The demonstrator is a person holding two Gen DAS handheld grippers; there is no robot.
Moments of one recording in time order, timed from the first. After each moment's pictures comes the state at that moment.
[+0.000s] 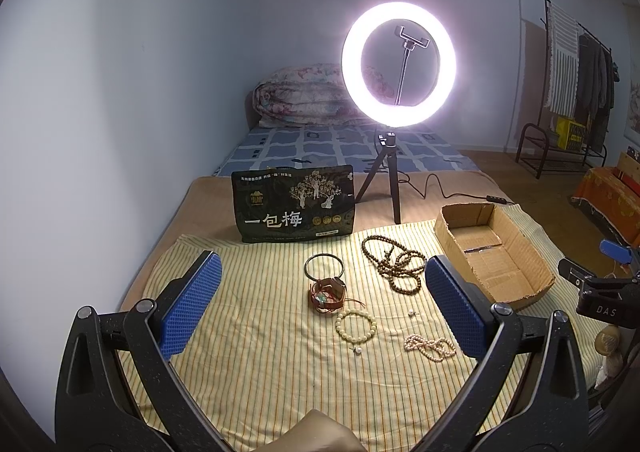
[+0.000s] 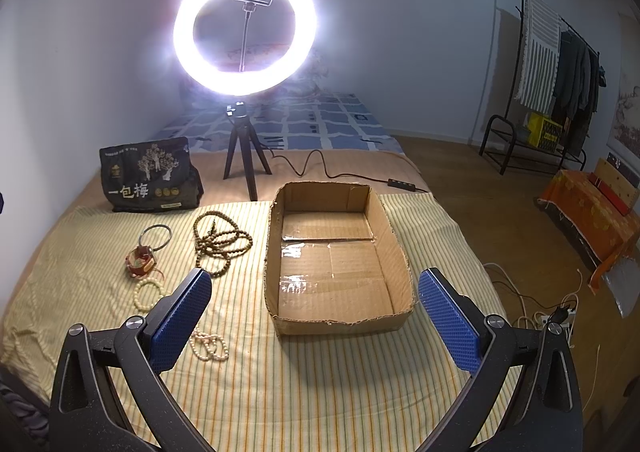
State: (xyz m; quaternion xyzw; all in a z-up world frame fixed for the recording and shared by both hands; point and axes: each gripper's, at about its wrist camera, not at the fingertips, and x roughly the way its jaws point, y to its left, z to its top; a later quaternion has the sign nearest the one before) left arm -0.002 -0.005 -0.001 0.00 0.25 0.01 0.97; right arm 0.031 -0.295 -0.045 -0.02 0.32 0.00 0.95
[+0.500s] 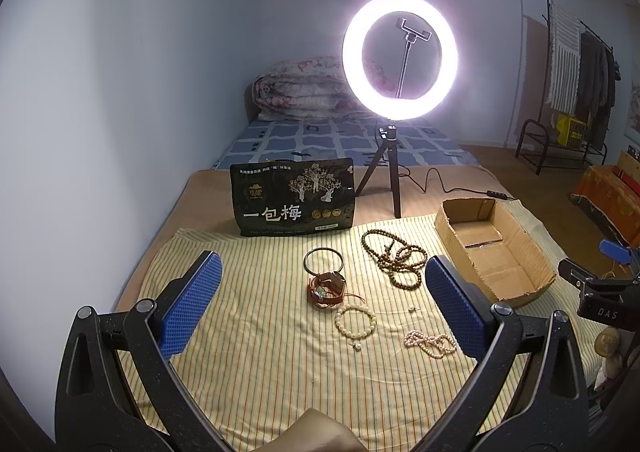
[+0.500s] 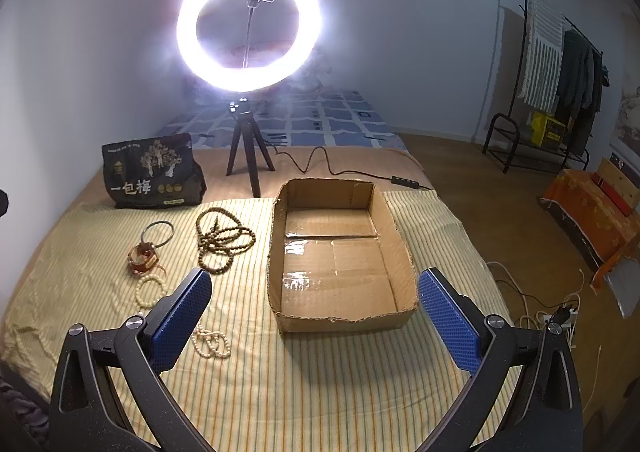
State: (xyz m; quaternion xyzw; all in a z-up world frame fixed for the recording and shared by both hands) left arm 0.001 -0.008 -0.008 0.00 0.26 0.01 0.96; right arm 0.031 -0.293 -0.049 -0.02 0.33 0.00 0.95
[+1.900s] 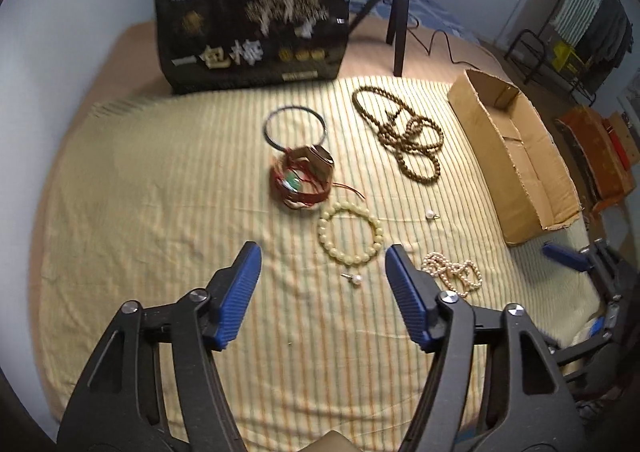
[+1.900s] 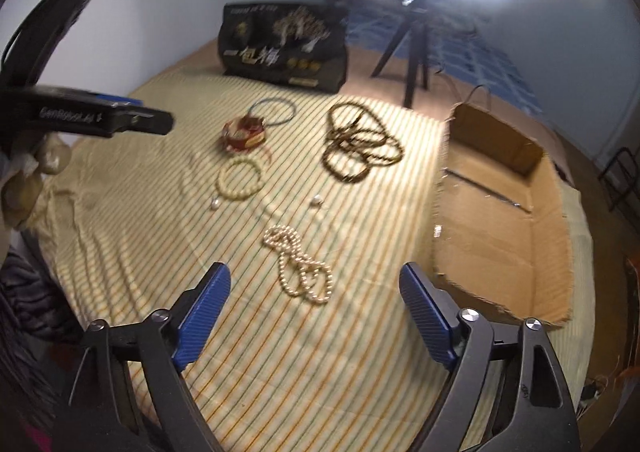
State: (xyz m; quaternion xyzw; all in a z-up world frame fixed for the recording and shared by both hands) left arm 0.122 0.009 -0.136 -0.05 0.52 -0.07 0.85; right arm 0.067 -0.211 -0.139 -0.13 0.46 0.24 0.85
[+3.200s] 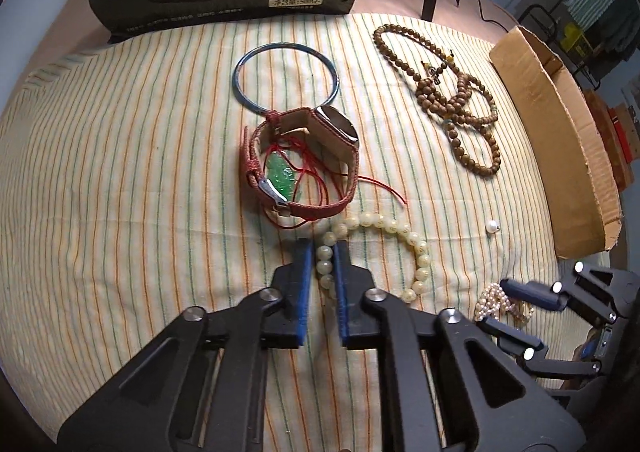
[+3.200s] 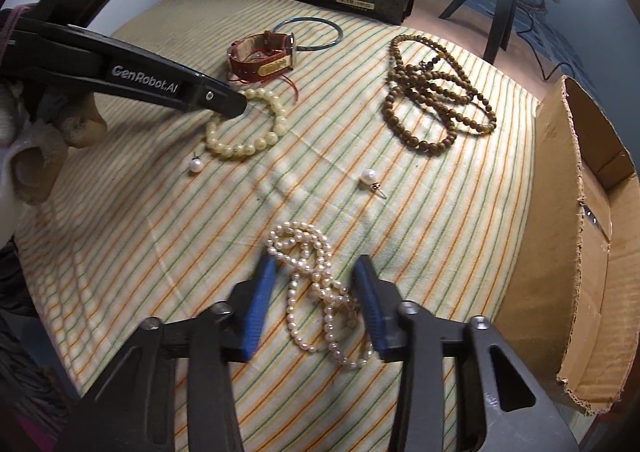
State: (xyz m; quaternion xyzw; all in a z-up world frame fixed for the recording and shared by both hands) left arm 0.197 0.008 -0.226 -0.06 0.59 -0.08 0.80; right arm 0.124 -0.164 -0.211 -0.18 0.53 0.29 0.78
